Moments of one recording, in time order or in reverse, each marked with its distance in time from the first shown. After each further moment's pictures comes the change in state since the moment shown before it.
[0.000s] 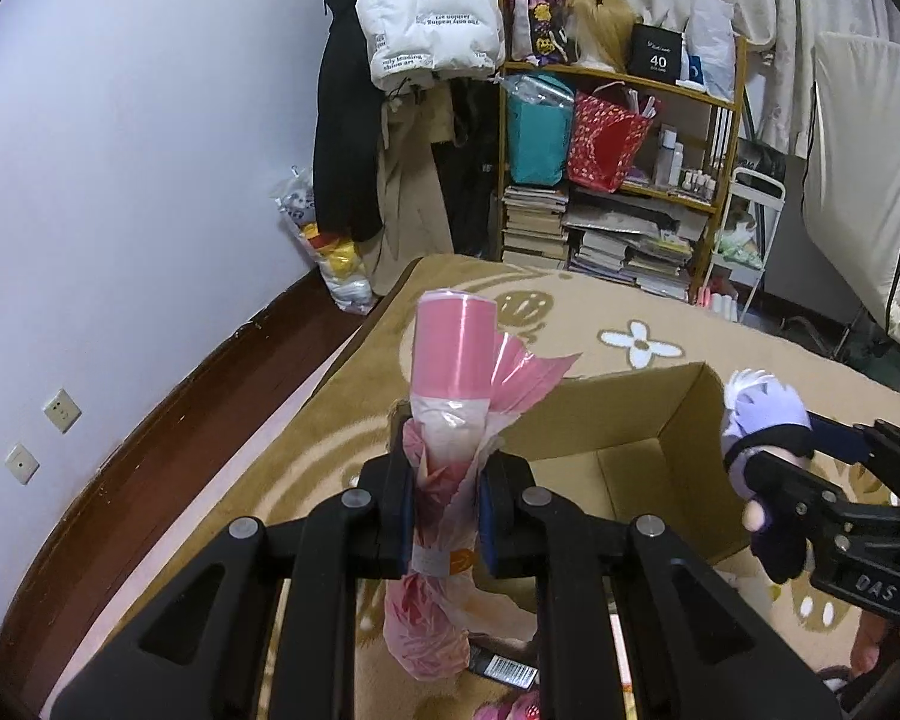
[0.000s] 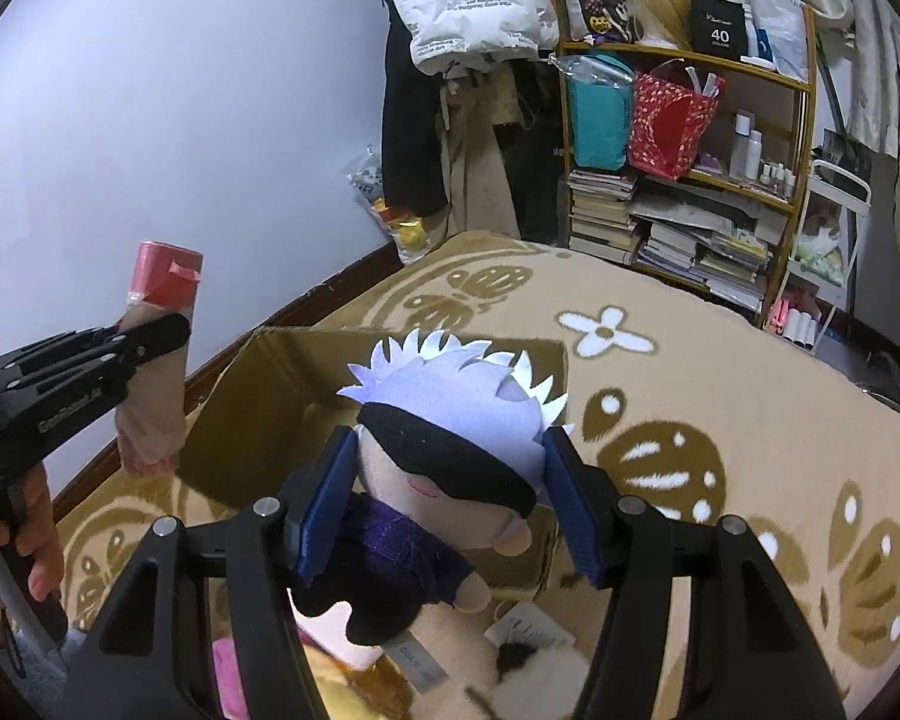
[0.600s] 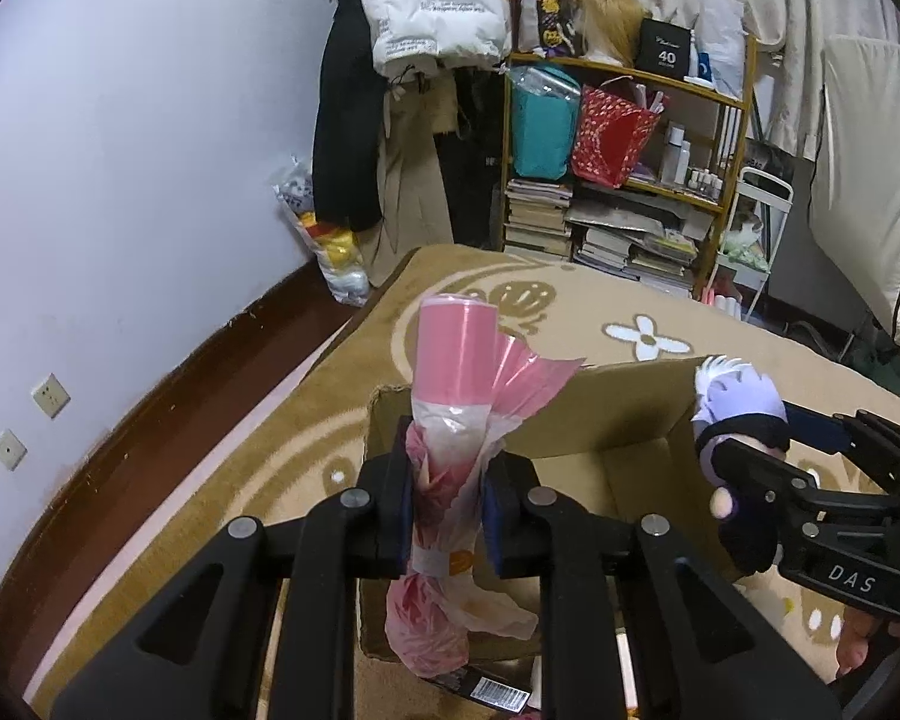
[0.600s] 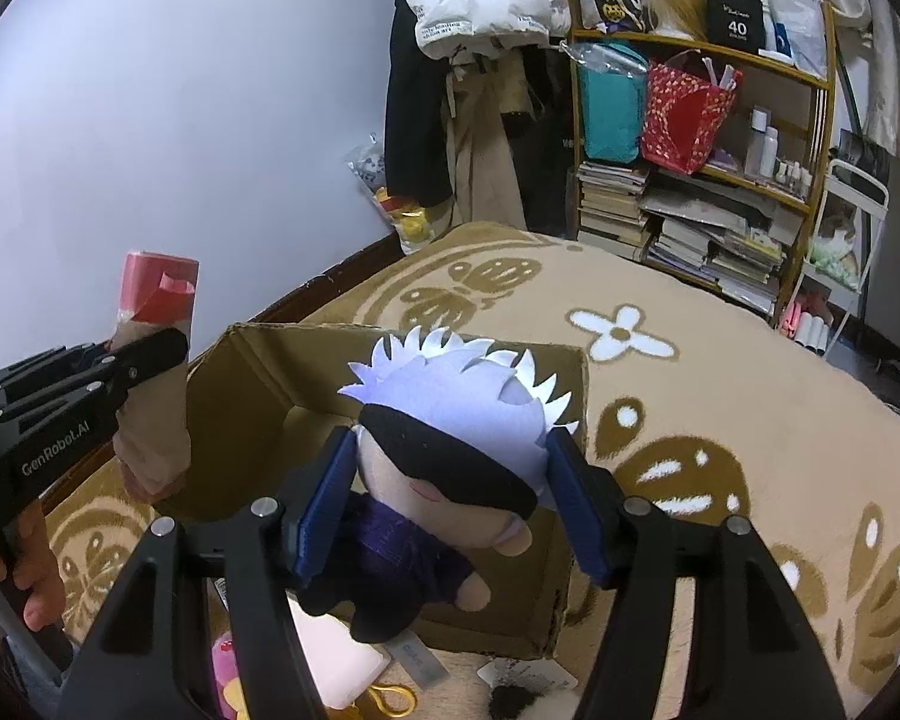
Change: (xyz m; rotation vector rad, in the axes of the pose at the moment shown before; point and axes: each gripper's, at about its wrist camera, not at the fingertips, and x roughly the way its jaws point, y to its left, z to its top) left arm 0.029 -0.003 -0.013 -0.034 0.011 0.006; right arm 0.037 -0.005 0.006 -0.025 0.027 0.009
